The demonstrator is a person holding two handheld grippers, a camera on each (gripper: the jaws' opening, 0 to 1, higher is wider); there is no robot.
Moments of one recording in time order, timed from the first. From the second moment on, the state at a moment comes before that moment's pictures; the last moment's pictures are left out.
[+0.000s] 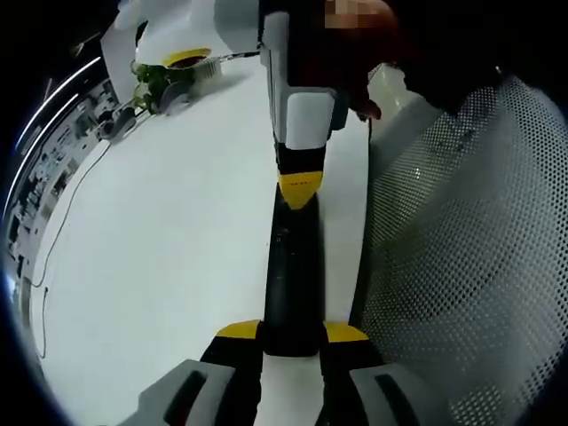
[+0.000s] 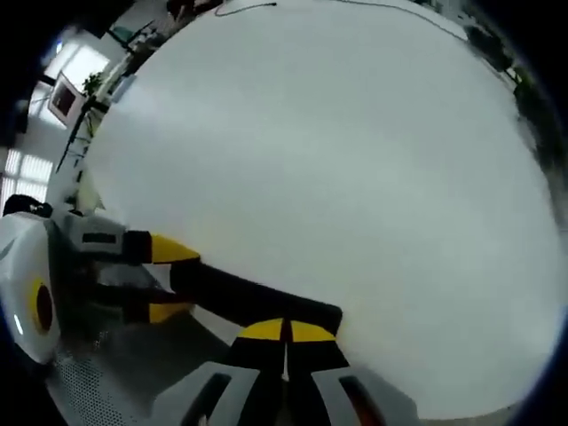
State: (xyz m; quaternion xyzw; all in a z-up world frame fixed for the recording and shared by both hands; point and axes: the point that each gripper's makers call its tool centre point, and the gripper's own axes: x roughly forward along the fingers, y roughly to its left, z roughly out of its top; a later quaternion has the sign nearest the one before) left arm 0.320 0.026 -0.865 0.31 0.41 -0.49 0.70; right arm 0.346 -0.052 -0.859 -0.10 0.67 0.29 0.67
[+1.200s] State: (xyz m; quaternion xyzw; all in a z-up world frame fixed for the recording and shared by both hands) left arm 0.319 0.027 -0.865 0.30 0.41 -0.49 0.71; right arm 0.353 -0.038 -0.848 0.02 0.65 0.31 0.70
